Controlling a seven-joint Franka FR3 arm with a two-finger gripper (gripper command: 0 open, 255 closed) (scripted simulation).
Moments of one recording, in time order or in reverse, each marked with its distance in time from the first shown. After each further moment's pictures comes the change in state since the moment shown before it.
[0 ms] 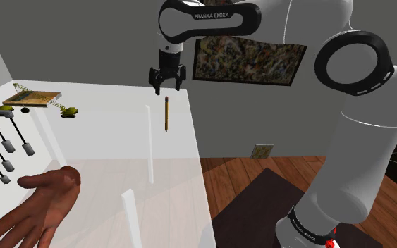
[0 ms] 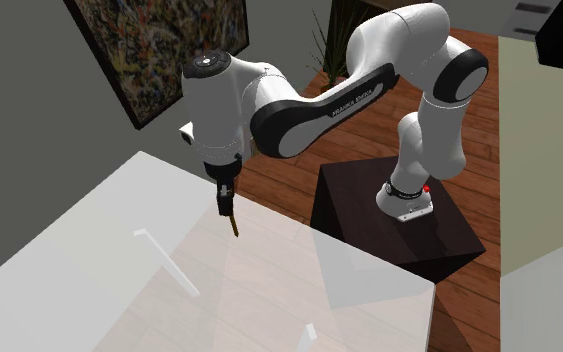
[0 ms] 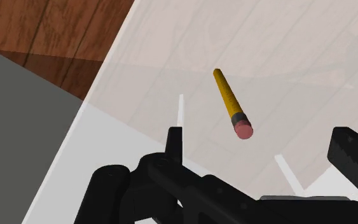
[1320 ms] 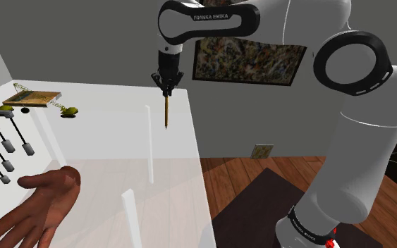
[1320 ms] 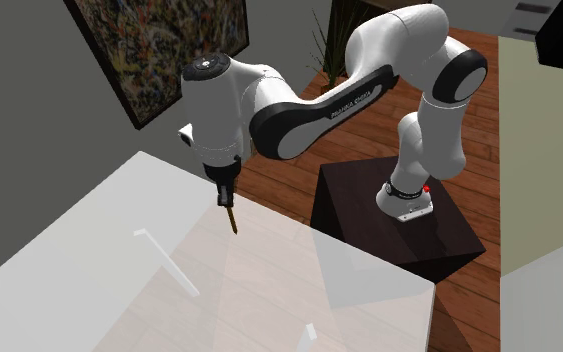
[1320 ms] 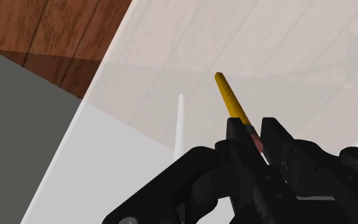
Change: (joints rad) arm 0.001 0.006 0.000 0.001 -0.001 0.006 0.002
